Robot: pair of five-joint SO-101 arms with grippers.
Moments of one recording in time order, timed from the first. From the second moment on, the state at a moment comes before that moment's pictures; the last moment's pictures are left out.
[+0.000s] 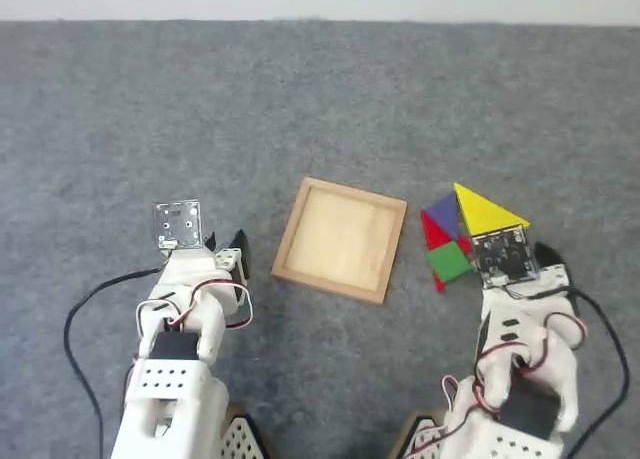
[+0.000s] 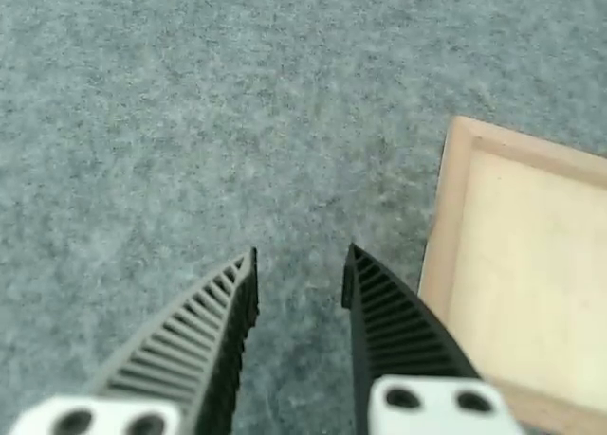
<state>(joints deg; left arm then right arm) -5.3 -65.3 96.5 21.0 10.6 15.3 -101.2 77.6 60.6 36.1</state>
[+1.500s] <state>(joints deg) -5.3 -65.3 96.5 21.0 10.6 3.3 2.7 7.8 65.8 4.1</state>
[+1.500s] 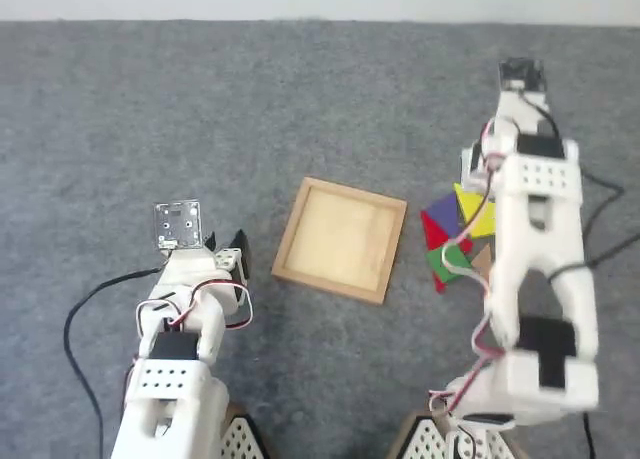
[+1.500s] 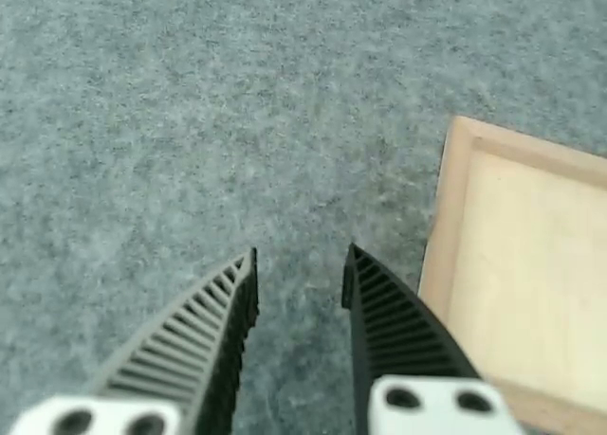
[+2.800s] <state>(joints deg) -5.3 -65.3 96.5 21.0 10.6 3.5 34.3 -10.6 77.3 54.5</state>
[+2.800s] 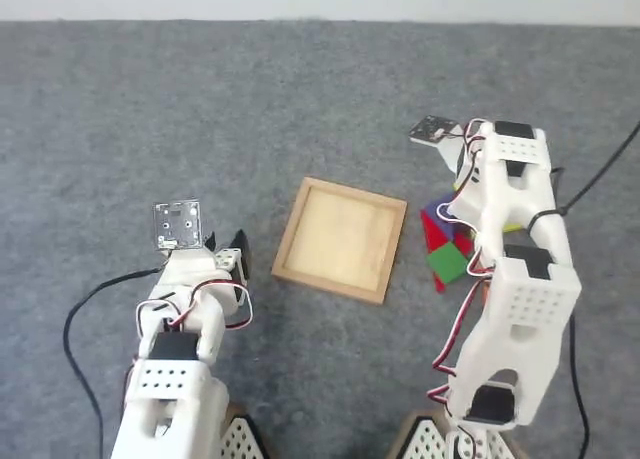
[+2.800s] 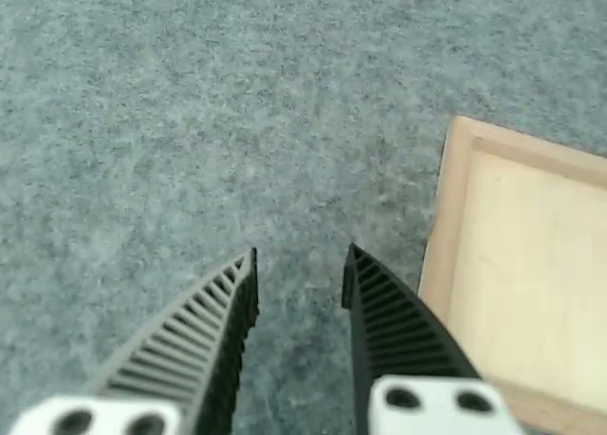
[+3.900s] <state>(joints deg) -5.3 -65.3 96.5 21.0 10.6 6.3 34.2 -10.9 83.0 66.2</state>
